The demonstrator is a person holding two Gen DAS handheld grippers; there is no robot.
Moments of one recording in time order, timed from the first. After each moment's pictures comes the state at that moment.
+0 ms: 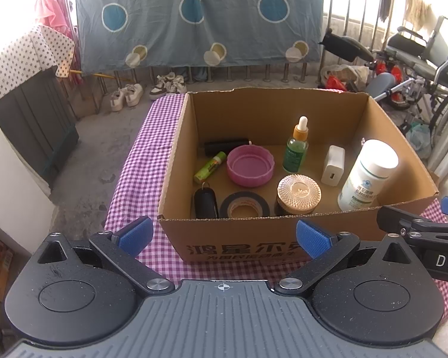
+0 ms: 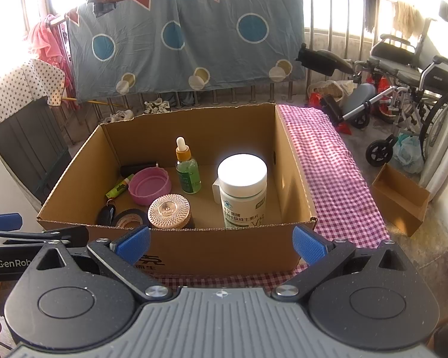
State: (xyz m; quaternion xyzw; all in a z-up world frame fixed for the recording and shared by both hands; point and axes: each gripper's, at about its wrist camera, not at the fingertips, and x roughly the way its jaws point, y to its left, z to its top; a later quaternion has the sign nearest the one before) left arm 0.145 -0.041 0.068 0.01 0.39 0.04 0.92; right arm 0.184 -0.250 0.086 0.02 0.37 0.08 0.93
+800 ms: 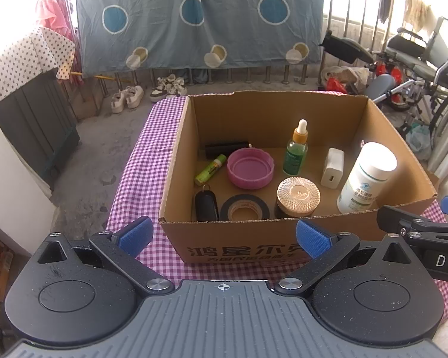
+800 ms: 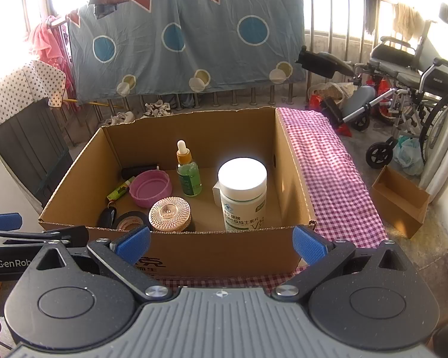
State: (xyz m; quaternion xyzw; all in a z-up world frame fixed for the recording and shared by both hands) left arm 0.143 -0.042 0.069 0.01 0.39 0.04 0.92; right arm 0.184 -0.249 0.088 0.02 0.36 0.08 0.93
